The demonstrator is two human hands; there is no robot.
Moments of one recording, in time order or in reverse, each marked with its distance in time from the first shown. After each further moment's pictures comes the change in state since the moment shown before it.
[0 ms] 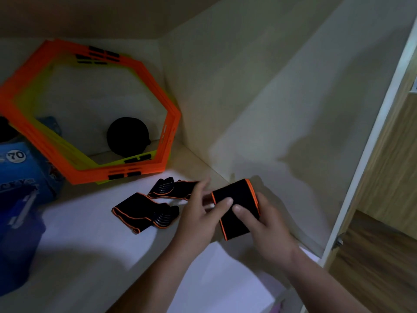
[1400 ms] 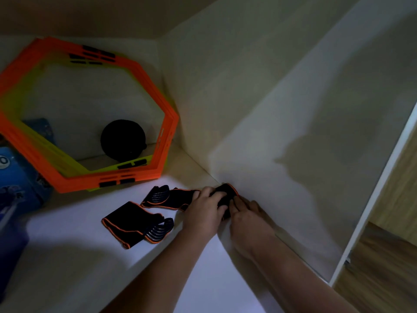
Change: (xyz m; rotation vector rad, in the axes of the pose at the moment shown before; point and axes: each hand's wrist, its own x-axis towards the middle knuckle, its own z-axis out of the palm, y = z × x) left_hand 0.092 -0.069 0.023 0.991 -0.060 0.211; right_hand 0.070 0.056 0.021 -1.362 -0.398 0.002
